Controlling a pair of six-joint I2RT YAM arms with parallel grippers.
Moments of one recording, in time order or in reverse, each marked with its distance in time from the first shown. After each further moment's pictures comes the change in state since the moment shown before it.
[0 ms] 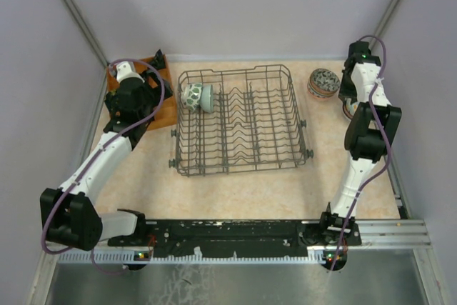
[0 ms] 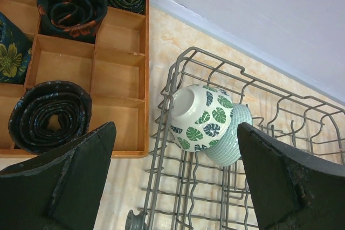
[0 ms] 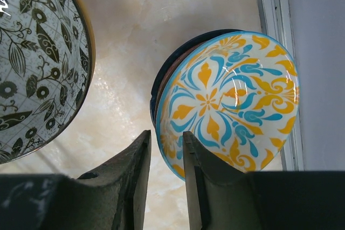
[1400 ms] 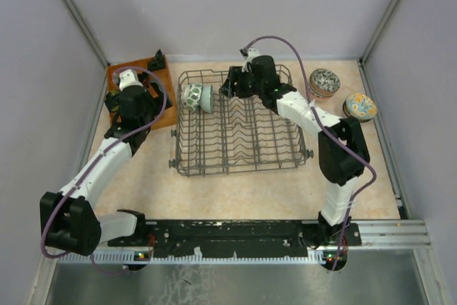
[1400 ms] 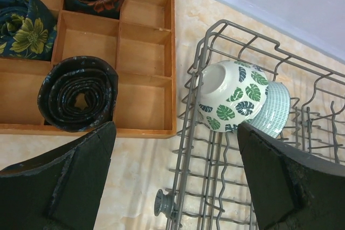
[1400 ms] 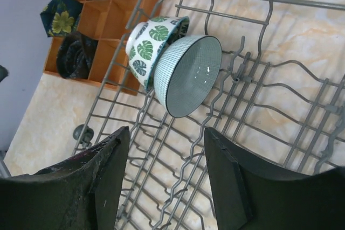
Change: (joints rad) left arm -0.002 -0.035 -0.077 -0.039 -0.026 0.054; right arm 0.693 -0.277 -0.445 0.910 -0.509 0.334
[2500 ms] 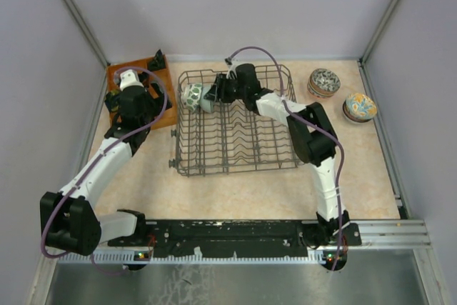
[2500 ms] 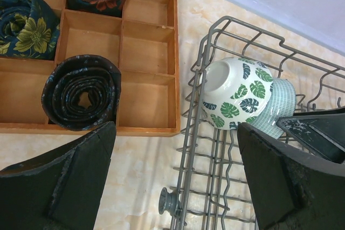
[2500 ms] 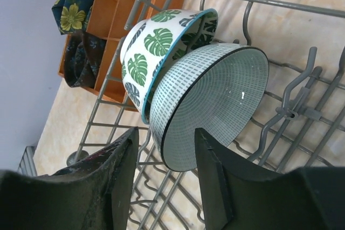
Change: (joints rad) left arm 0.000 0.000 -0.004 -0.007 -0.002 0.019; right arm 0.037 0.368 0.172 0.208 -0.156 0.154
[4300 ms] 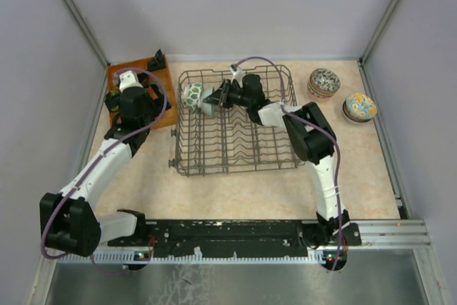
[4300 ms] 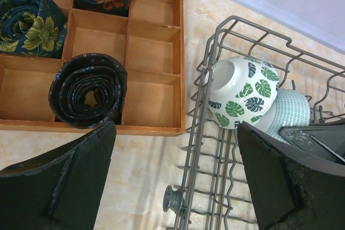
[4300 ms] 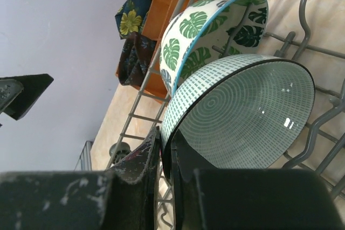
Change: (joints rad) left arm 0.000 -0.006 -0.011 -0.002 -0.019 0.004; right arm -0.023 0.050 -0.164 0.433 -0.157 0.272
